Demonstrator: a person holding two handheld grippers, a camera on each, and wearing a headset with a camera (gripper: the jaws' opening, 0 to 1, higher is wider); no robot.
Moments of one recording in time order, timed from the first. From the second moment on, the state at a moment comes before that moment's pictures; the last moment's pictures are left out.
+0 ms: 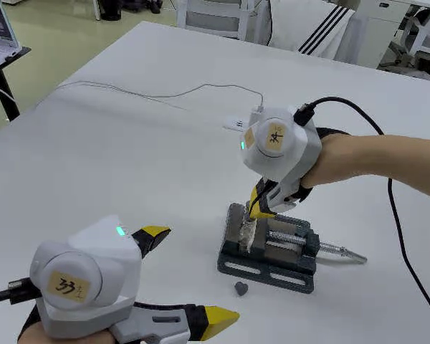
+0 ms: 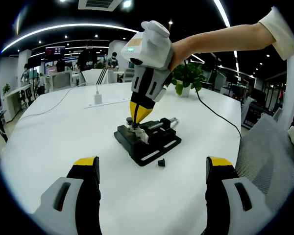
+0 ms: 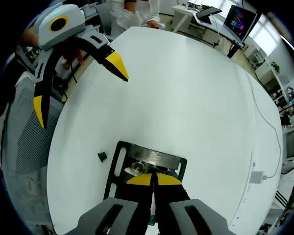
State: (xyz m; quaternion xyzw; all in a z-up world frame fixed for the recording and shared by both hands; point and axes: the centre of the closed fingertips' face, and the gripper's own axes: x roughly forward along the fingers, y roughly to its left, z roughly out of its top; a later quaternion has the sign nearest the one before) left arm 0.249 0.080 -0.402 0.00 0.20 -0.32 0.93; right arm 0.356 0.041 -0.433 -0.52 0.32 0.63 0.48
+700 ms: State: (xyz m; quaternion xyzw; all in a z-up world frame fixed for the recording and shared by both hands) left arm 0.248 0.087 -0.402 0.00 0.20 -0.32 0.93; right arm 0.347 0.041 -0.421 -0.47 0.29 0.63 0.55
